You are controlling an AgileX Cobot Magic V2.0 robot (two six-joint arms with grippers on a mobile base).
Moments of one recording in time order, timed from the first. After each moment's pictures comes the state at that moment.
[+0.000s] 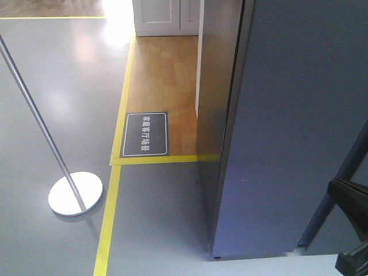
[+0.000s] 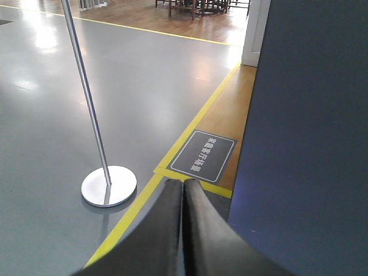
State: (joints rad) left arm 0.23 0.40 -0.24 -1.70 0.48 1.03; right arm -0.04 0.52 -0.38 1.16 0.51 -1.25
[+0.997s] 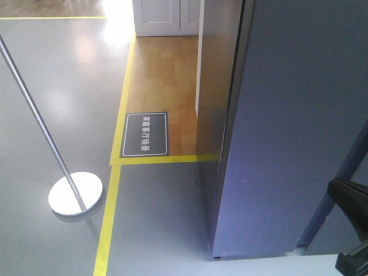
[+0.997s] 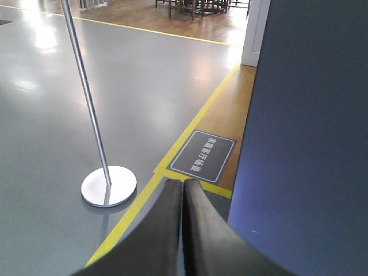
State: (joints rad) left arm 0.21 0.27 -0.24 -1.40 0.36 1.56; right arm -0.04 0.52 -0.38 1.16 0.51 -1.25
